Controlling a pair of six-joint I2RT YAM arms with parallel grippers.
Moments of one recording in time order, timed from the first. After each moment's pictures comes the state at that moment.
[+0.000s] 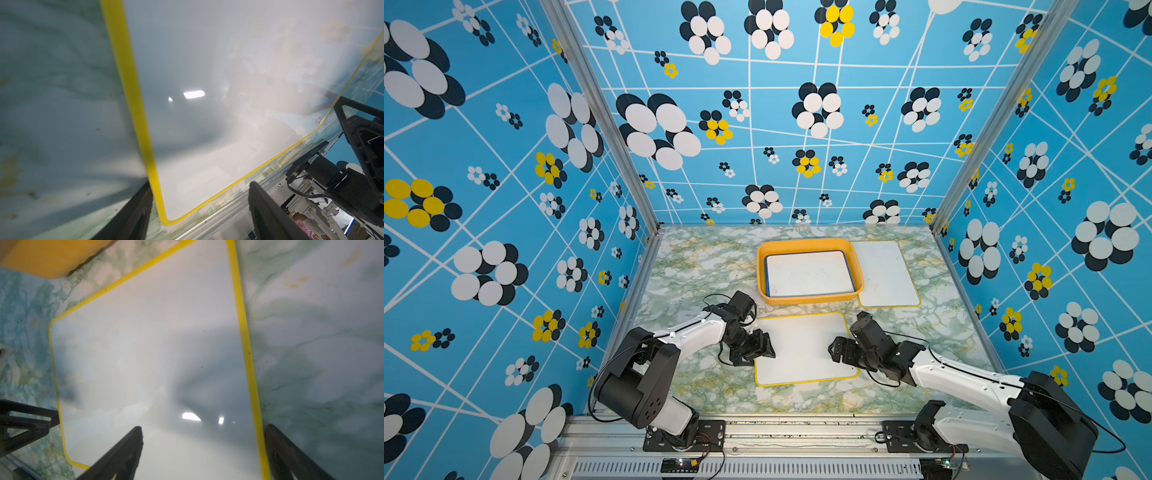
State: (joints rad) left arm -0.48 1.50 0.73 -0.57 0.55 -0.65; right arm 0.74 1.19 0.45 -0.25 0.02 0.87
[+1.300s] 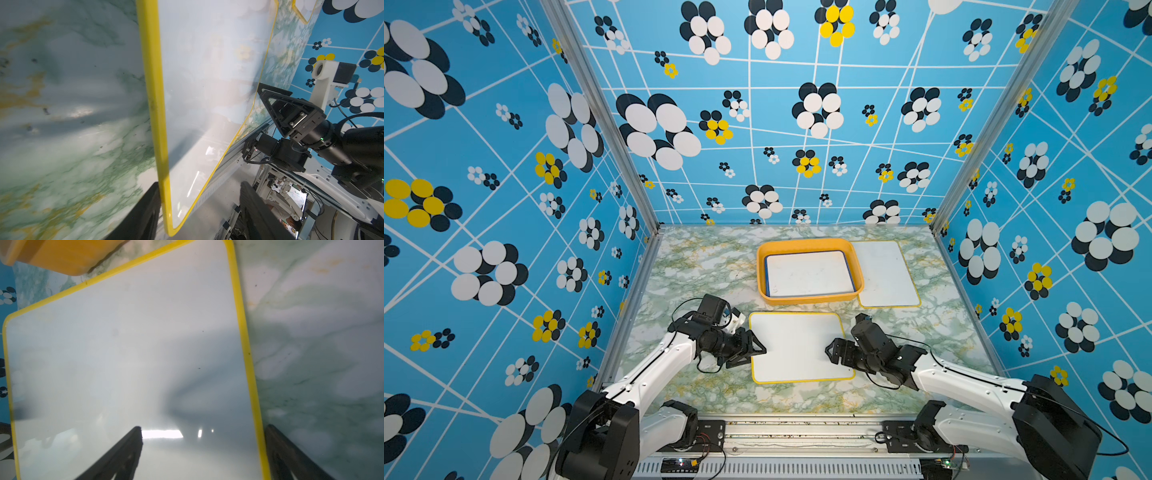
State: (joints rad) left arm -0.32 1.15 0.64 -0.67 0.78 -0.62; right arm 0.76 1.17 0.43 -0.19 -0.04 0.90
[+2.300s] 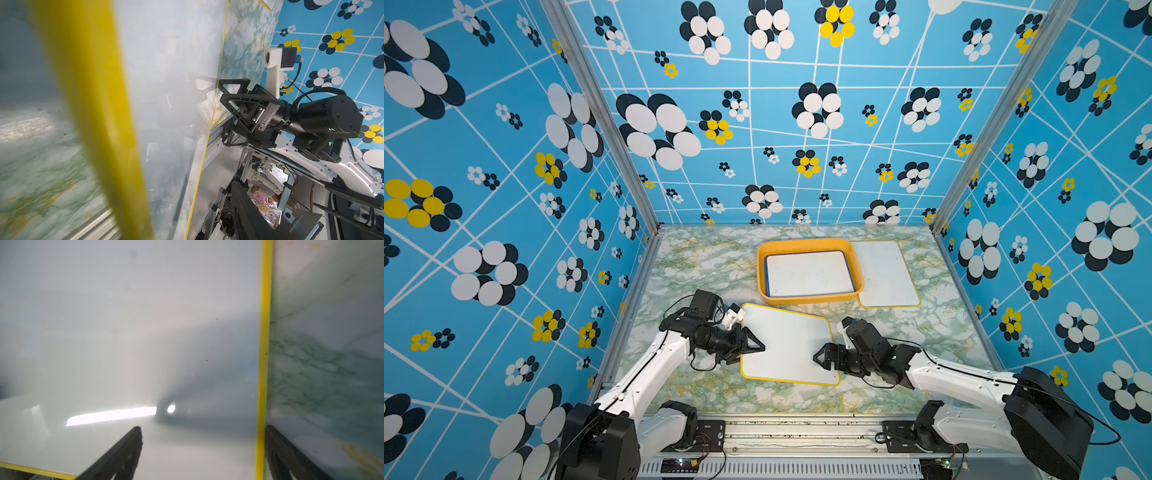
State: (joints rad) left arm -0.25 1.12 0.71 -0.80 0.90 -0.53; right arm 0.79 1.22 0.44 -0.13 -0.21 0.90
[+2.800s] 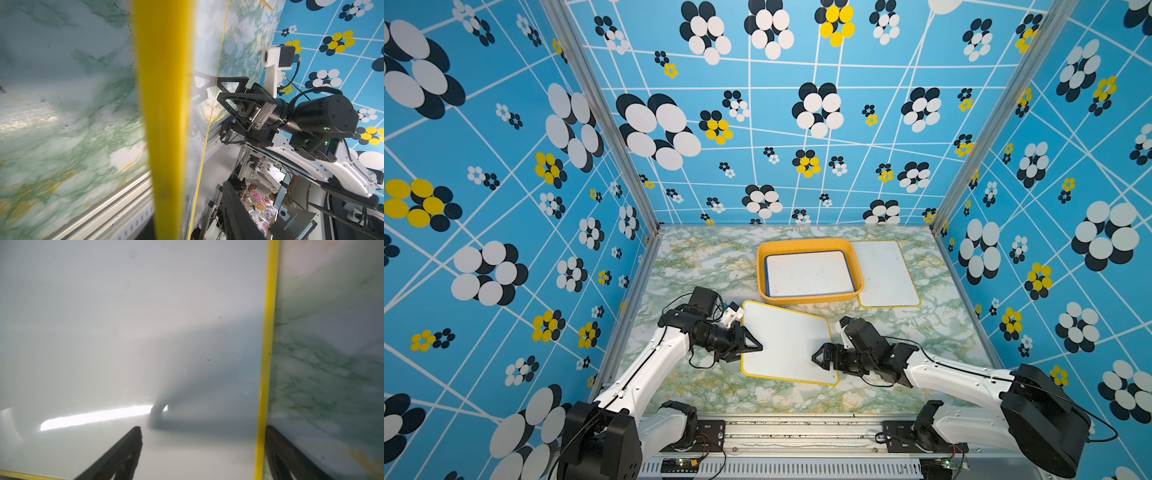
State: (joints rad) left arm -0.23 1.14 0.75 -0.87 0.91 -0.52; right arm 0.79 1.23 0.45 -0.13 -0.22 0.87
